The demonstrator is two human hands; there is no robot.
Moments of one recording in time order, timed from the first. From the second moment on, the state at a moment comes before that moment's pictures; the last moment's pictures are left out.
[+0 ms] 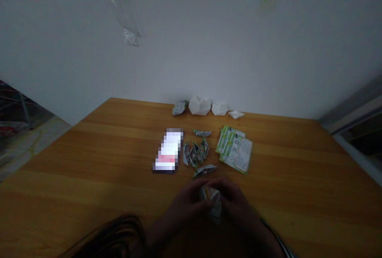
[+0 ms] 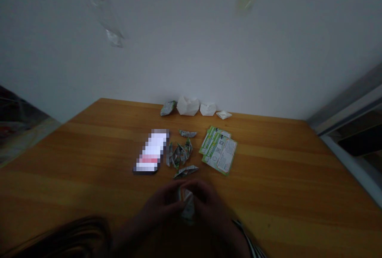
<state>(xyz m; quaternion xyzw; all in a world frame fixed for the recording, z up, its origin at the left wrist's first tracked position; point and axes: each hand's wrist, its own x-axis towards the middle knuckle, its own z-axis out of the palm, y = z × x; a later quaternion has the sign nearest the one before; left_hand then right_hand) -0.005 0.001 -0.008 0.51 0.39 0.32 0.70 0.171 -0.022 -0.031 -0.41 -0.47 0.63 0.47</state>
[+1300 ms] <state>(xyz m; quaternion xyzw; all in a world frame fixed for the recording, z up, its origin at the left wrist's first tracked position) -0.029 0.011 -0.013 0.75 0.32 0.29 0.50 0.180 -0.024 -0.049 -0.34 -0.60 0.54 0.47</state>
